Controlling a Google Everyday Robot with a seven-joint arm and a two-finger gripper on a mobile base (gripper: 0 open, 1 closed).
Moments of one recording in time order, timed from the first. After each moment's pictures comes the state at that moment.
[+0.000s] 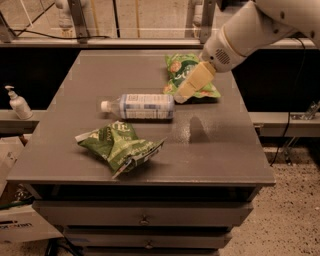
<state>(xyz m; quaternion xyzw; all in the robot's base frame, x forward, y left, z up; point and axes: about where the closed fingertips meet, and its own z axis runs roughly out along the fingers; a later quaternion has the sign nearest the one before) 0.615 -0.082 0.916 -0.51 0.80 0.16 0.29</state>
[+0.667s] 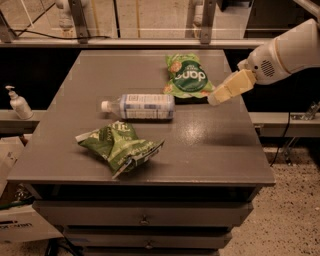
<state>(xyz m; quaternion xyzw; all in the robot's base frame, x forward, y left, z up) 0.604 -0.173 0.907 -0.41 0.83 0.19 0.34</state>
